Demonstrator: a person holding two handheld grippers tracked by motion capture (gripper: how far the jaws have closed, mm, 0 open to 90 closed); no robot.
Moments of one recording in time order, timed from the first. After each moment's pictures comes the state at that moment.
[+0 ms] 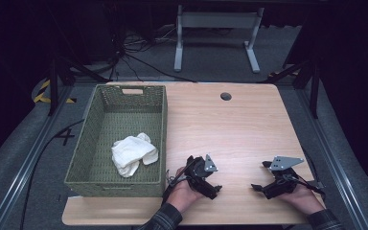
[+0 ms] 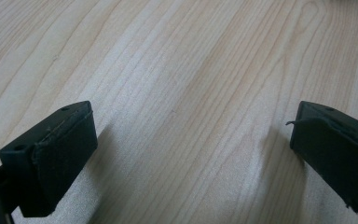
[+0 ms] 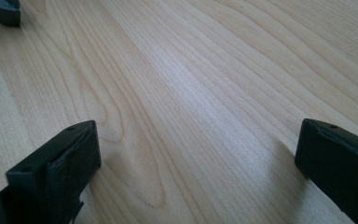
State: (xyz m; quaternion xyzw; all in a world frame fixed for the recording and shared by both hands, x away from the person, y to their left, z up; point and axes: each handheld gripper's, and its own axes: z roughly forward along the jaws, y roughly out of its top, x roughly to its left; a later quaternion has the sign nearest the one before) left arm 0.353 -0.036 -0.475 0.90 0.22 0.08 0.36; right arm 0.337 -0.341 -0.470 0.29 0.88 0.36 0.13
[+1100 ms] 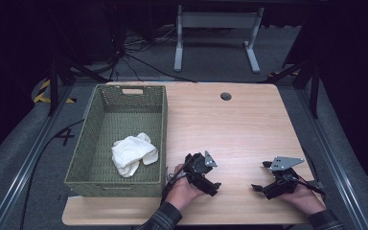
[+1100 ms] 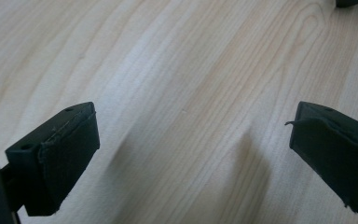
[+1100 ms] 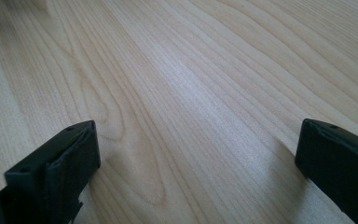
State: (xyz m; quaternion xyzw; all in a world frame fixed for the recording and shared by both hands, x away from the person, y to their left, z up) left arm 0.357 -0.031 -0.452 0.90 0.25 0.07 0.34; right arm 0.337 -0.342 -0.470 0.29 0.88 0.36 0.13
